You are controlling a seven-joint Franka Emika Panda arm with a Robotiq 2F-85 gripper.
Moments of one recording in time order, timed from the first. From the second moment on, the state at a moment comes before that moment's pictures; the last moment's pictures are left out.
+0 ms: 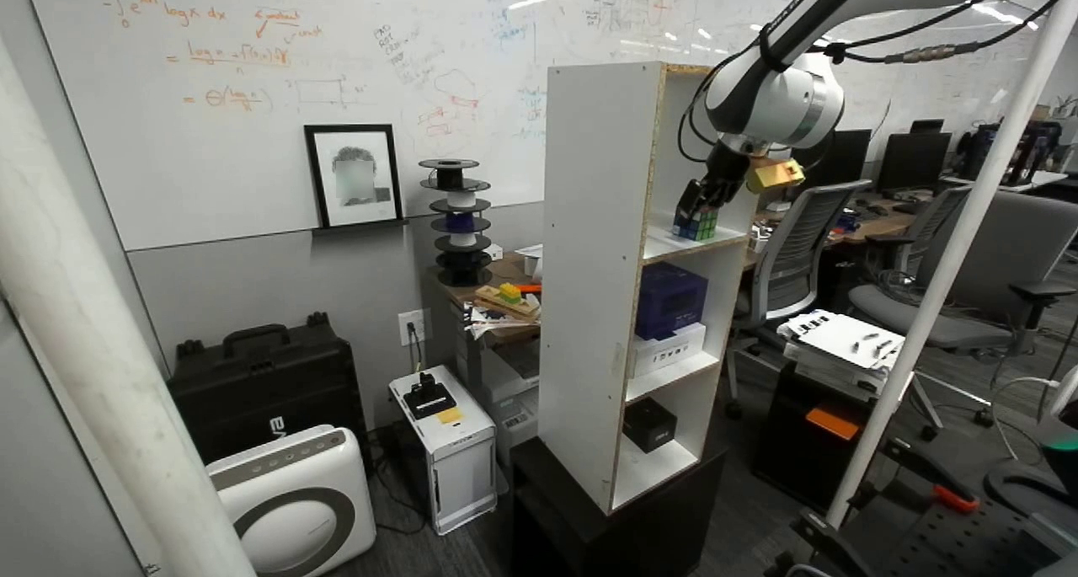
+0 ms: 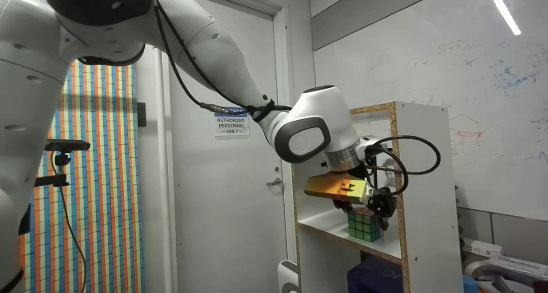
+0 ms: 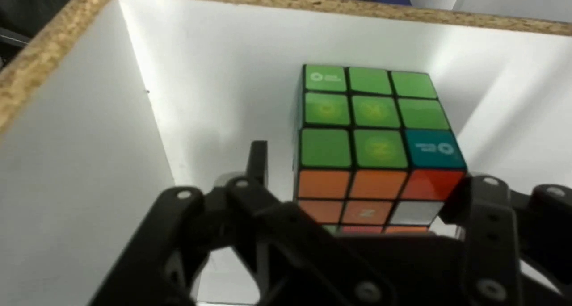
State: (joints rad) arm 0.12 0.24 -0.33 -2.13 0.36 2.76 -0.62
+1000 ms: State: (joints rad) arm -0.08 -0.05 -0.14 -2.36 0.05 2.57 -0.37
